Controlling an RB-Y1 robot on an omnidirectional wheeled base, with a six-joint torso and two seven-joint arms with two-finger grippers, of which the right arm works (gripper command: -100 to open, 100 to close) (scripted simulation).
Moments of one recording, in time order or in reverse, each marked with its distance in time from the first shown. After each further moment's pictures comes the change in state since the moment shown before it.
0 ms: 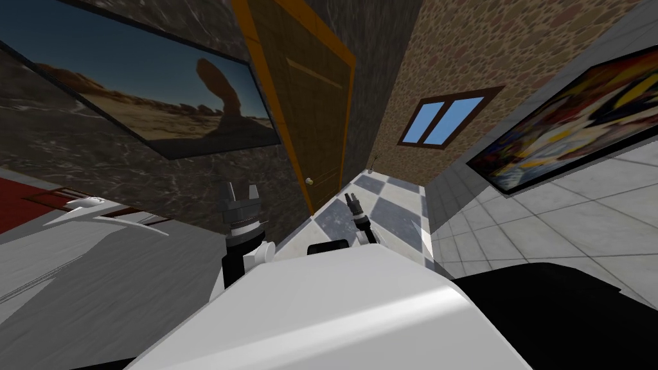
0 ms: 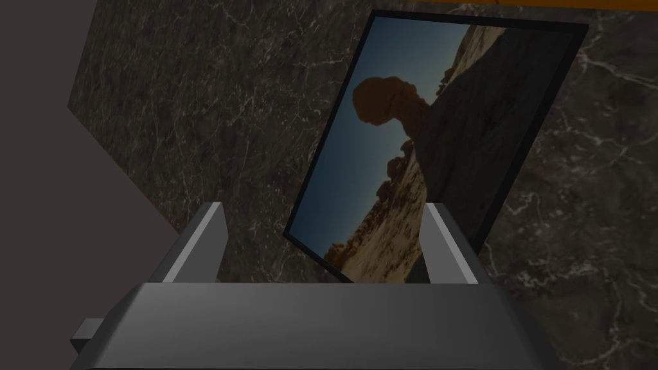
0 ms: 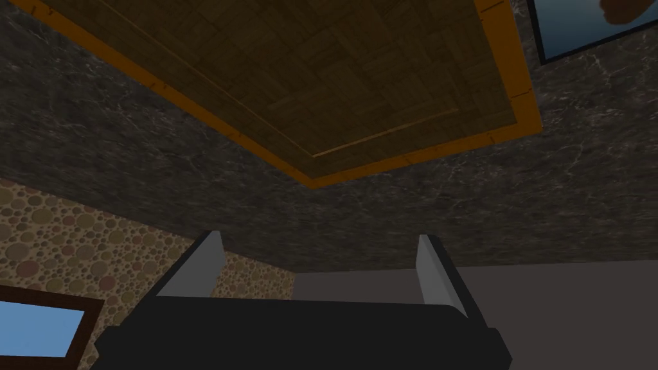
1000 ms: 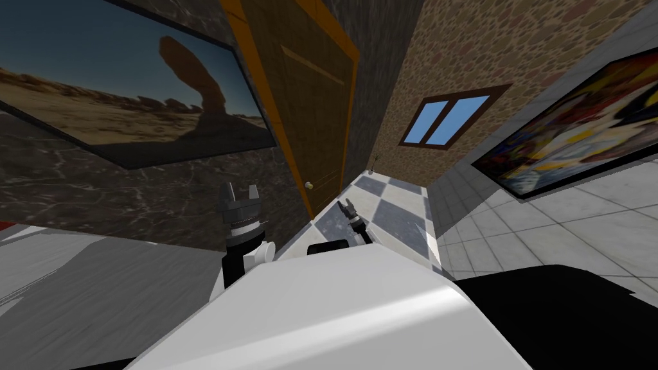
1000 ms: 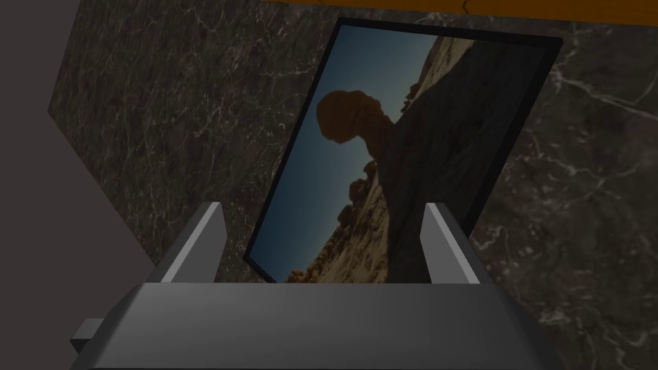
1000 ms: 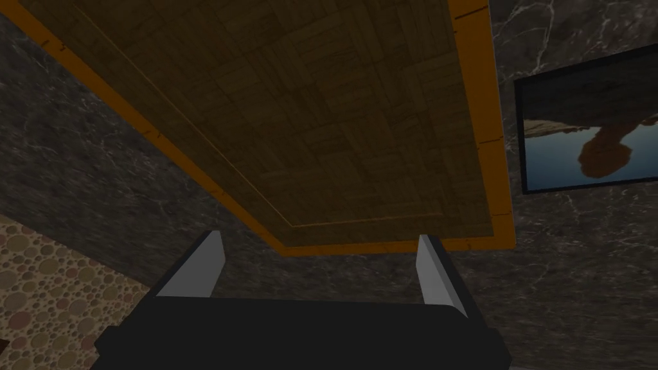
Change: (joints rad) arm -0.066 -0.021 0.041 0.209 0.117 -0.043 0.152
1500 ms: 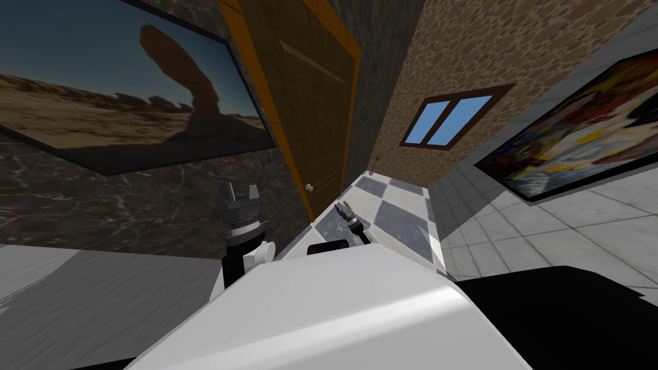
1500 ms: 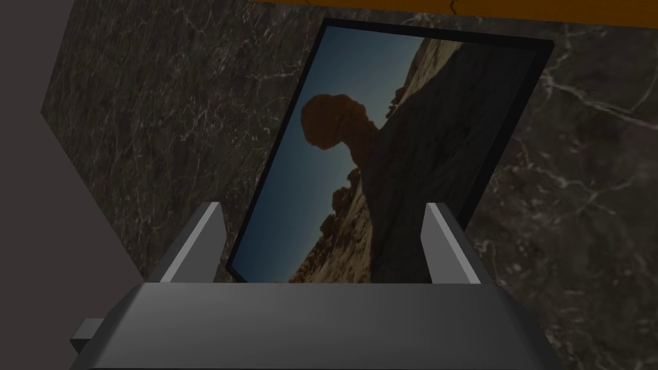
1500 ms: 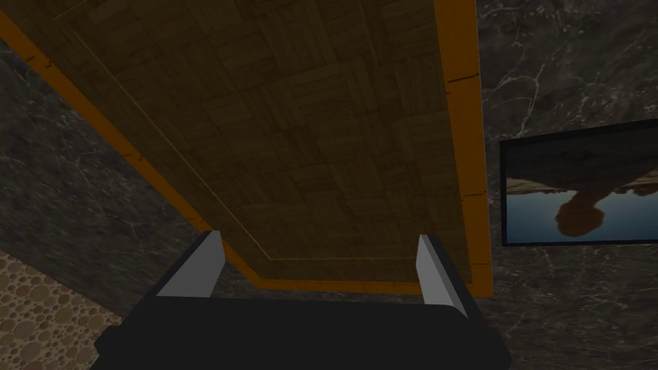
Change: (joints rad) arm -0.033 -0.001 0.021 0.101 0.057 -0.019 0.075
